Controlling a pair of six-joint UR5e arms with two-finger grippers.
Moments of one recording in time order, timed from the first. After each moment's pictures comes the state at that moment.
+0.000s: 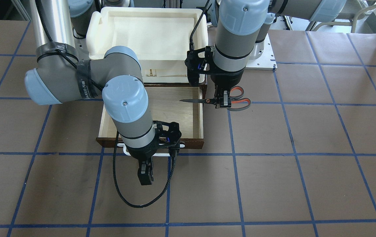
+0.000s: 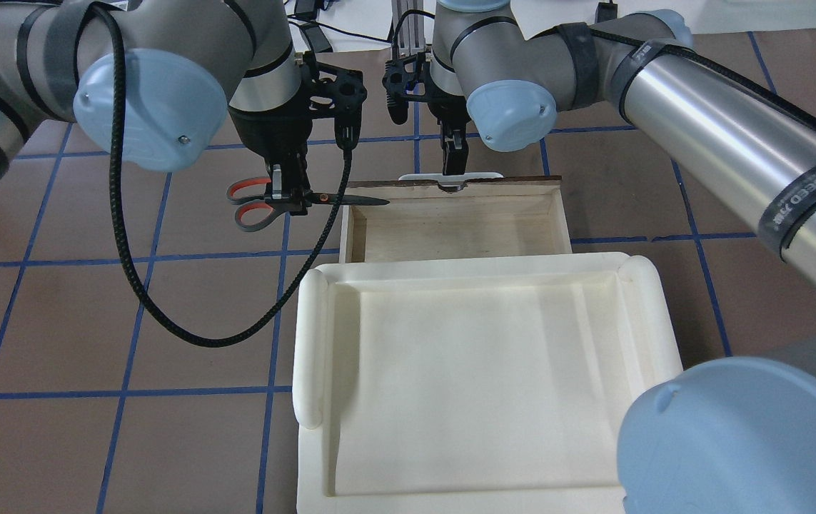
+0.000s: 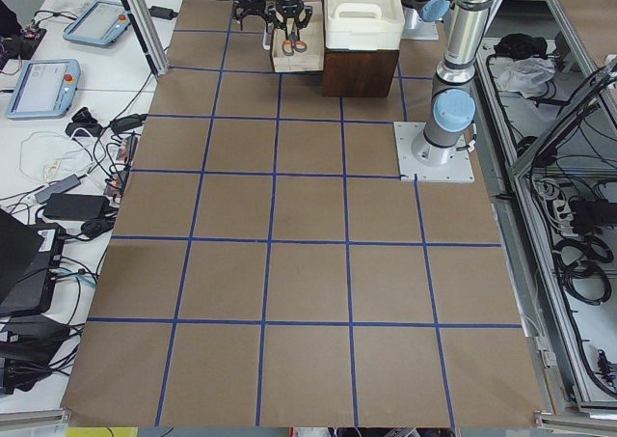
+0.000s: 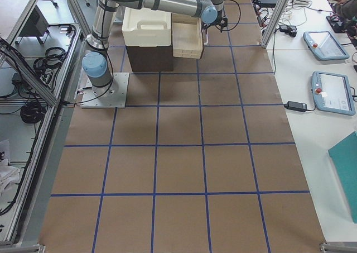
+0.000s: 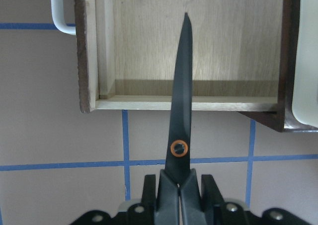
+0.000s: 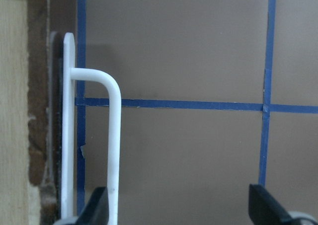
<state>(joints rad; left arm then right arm) -1.79 -1.73 -1.52 -1.55 1.60 1.34 1.82 -1.07 1.39 -2.02 -1.52 -1.35</state>
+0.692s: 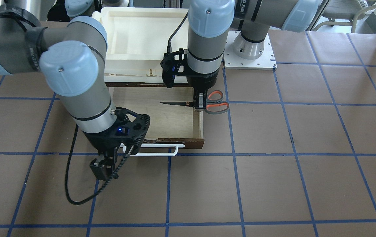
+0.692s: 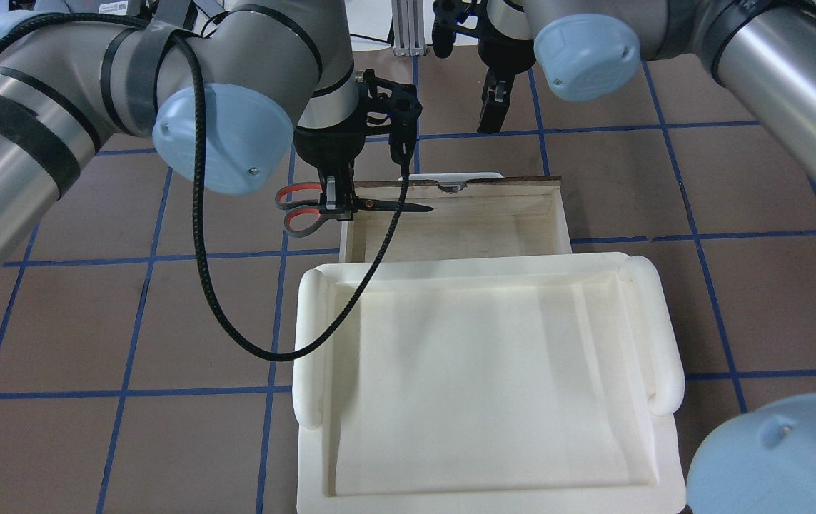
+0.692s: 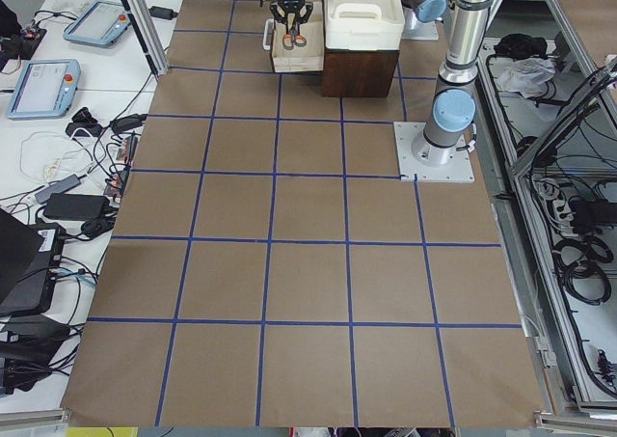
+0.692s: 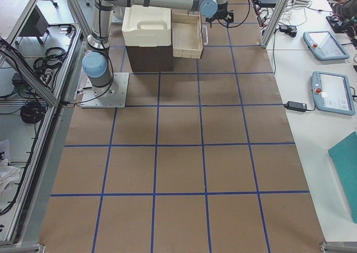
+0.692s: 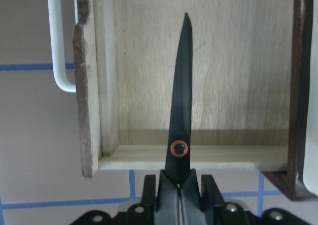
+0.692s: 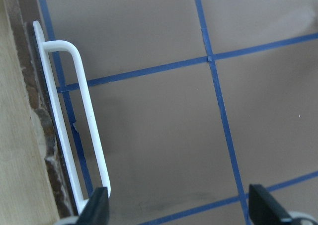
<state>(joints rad) -1.90 -1.78 -1.52 -1.46 1.59 1.25 1.71 -1.19 1.36 -1.92 -1.49 -1.13</state>
